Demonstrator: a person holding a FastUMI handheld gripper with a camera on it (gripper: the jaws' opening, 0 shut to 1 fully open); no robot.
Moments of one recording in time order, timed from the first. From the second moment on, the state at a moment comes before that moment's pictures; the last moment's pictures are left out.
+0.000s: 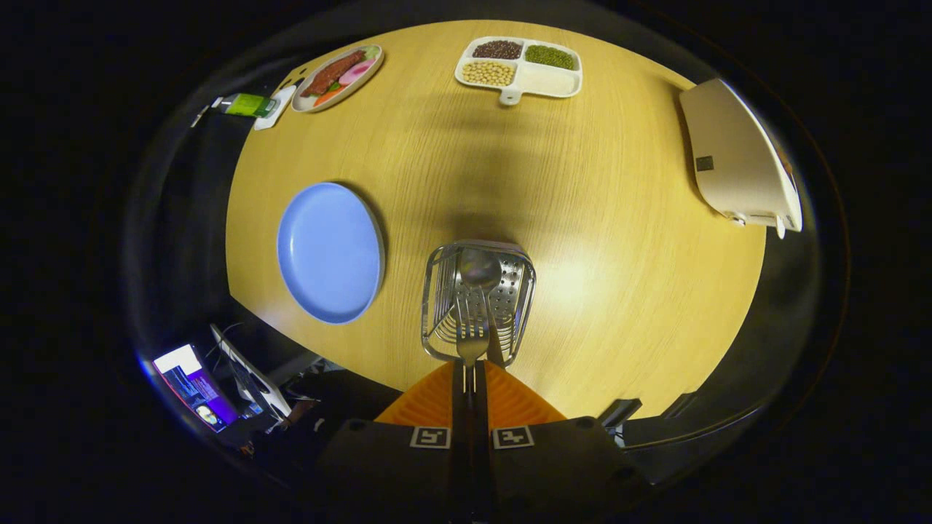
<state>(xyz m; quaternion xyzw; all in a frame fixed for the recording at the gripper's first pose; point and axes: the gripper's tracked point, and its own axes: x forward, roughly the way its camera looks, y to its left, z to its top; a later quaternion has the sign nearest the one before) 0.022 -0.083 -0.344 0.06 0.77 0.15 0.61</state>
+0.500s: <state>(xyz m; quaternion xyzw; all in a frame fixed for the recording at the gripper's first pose) 0.050 -0.068 -0.377 0.04 0.76 0.17 0.62</state>
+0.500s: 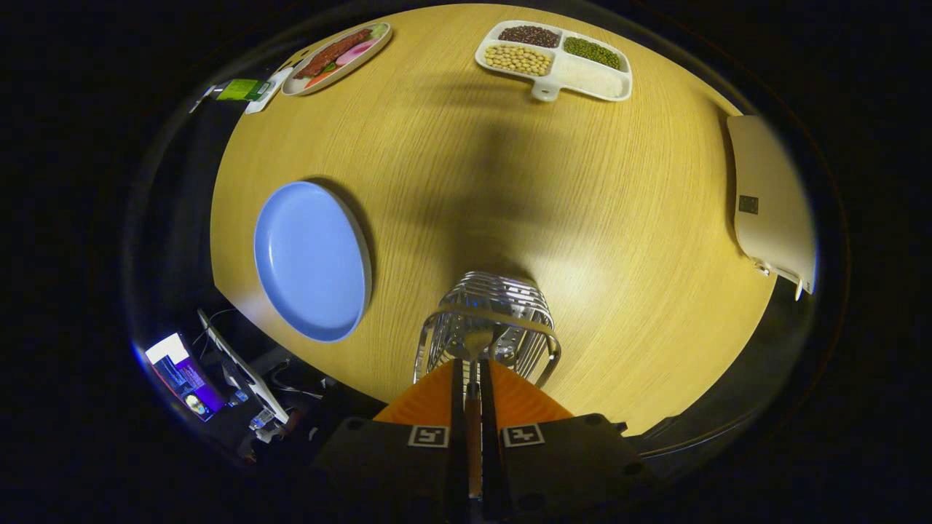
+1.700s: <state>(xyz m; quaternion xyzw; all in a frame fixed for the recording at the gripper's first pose) 0.052 -0.095 -0.105 0.12 0.24 0.05 0.96</state>
